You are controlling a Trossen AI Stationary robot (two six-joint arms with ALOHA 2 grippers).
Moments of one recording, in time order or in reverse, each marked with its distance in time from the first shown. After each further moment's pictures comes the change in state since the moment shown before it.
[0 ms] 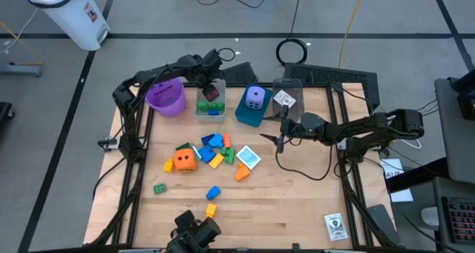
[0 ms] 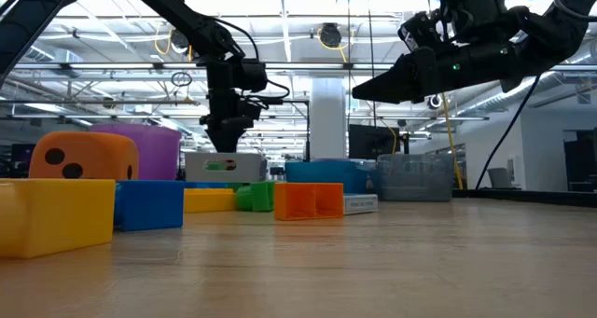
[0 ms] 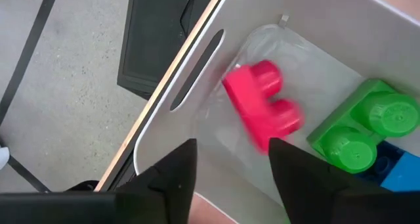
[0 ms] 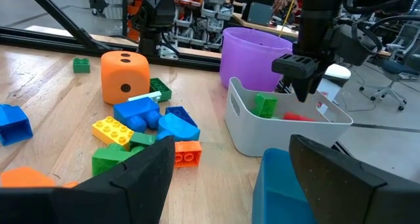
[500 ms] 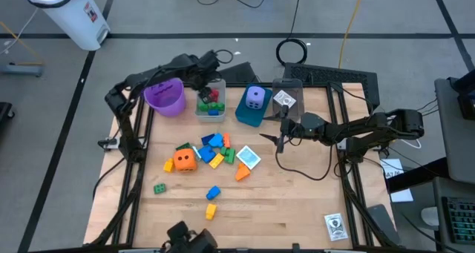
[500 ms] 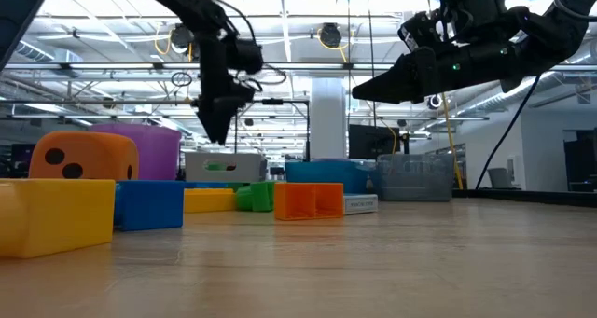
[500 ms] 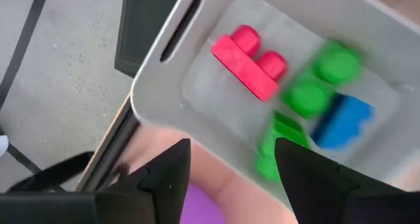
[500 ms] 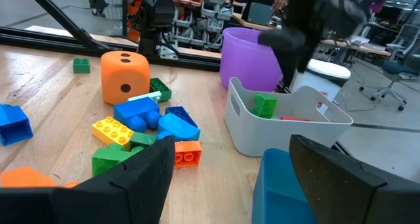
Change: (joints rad) left arm -0.044 -0.112 -0.001 -0.174 0.002 -0.057; right arm 0.000 0.000 0.000 0.000 0.000 0.000
